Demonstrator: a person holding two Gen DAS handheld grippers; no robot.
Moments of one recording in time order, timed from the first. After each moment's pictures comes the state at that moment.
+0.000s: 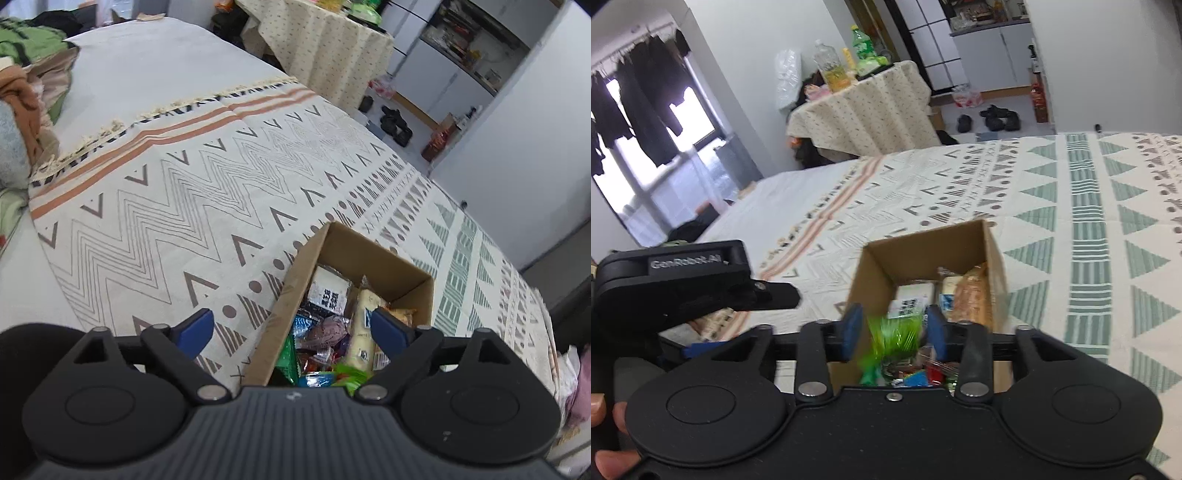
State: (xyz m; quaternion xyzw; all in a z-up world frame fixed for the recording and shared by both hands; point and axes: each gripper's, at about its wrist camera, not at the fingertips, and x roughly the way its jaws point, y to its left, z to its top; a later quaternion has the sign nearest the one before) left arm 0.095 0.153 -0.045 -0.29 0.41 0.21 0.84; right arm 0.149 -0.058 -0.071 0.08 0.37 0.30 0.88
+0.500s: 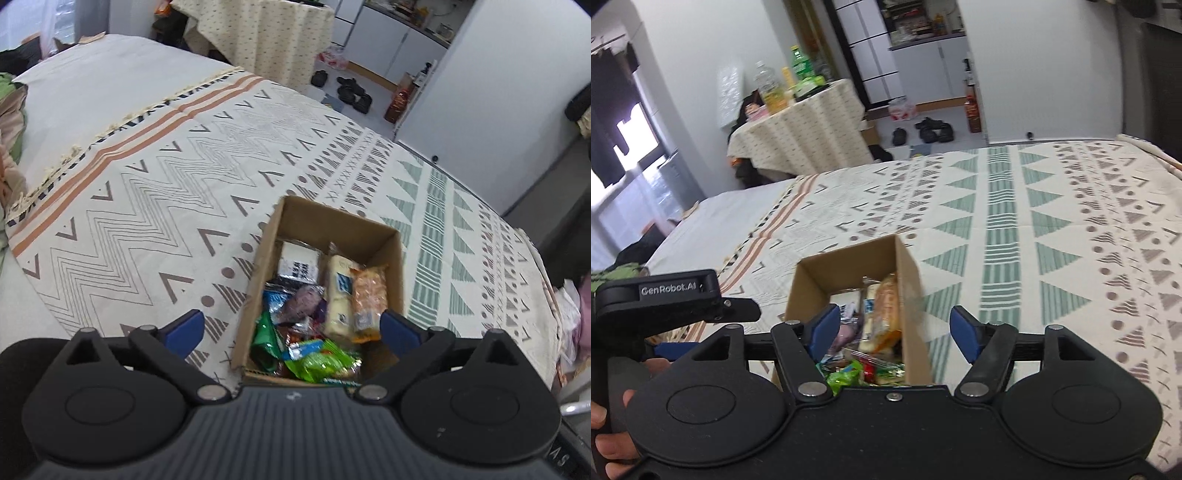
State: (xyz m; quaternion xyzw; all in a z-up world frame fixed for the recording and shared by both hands) left arm 0.095 0.119 -0.033 -0.22 0.44 0.14 0.86; right arm 0.127 -0.109 -0.048 0.08 0.36 0.19 0.91
